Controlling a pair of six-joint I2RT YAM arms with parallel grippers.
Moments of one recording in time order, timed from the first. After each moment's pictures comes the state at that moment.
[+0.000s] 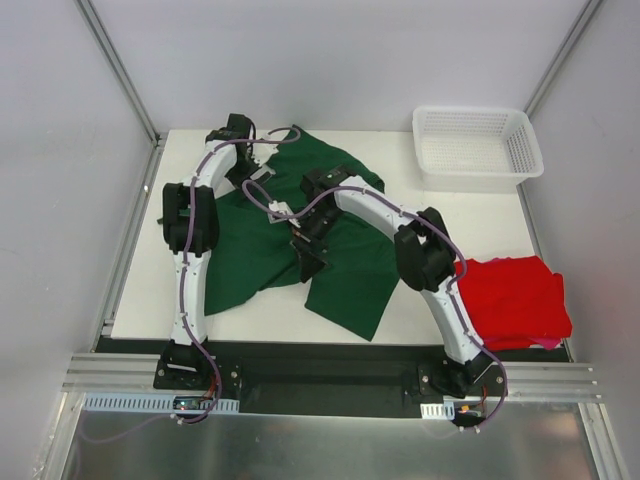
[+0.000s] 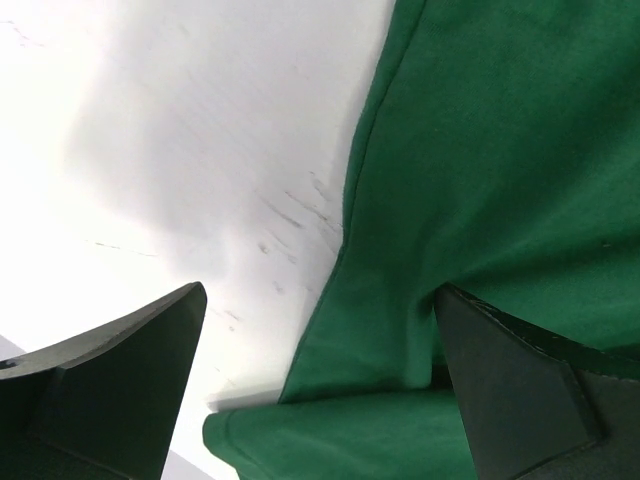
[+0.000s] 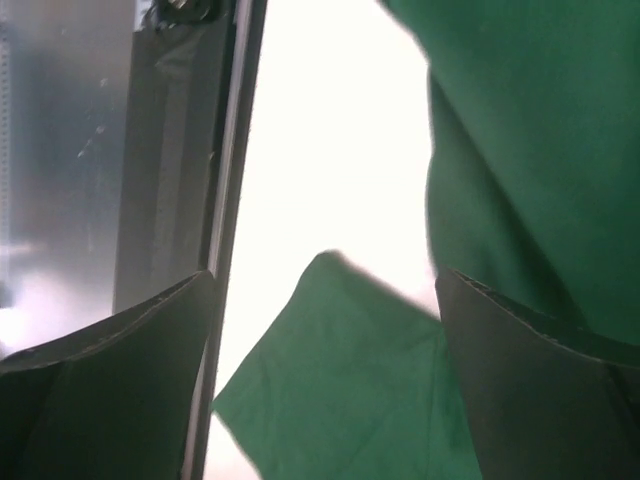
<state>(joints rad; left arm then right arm) -0.13 2.42 2.15 -0.91 -0.01 0.71 0.74 2.31 2.04 -1.33 -0.97 -0.86</state>
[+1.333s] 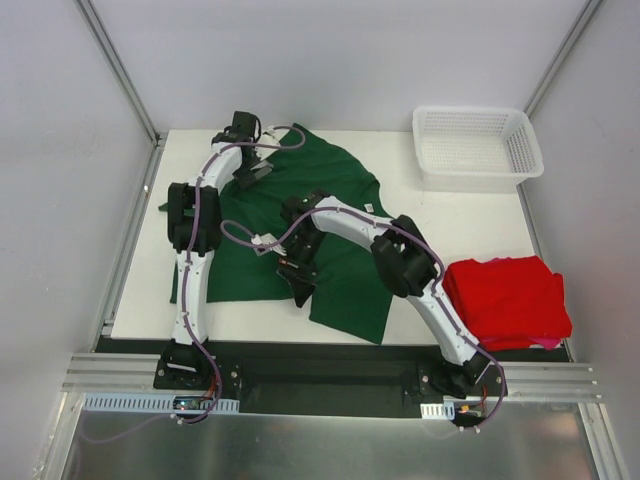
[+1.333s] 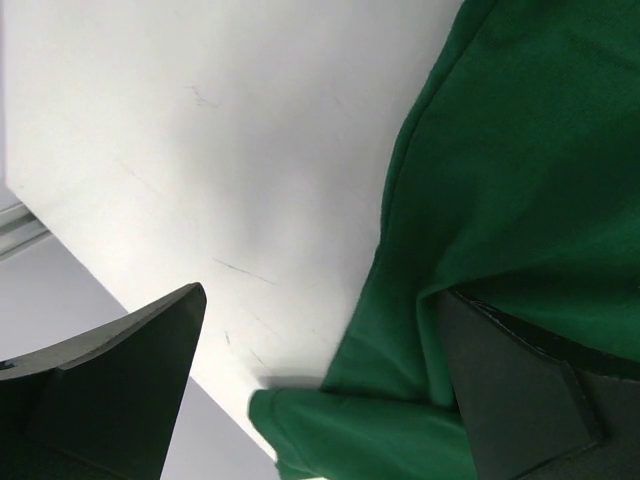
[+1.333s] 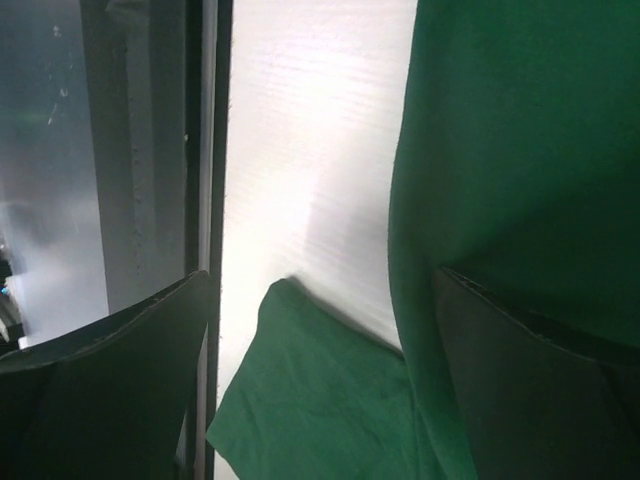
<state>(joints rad) -0.14 2.45 2.16 -0.72 -0.18 0.83 0.86 2.42 2.03 -1.27 -0.86 -0.76</state>
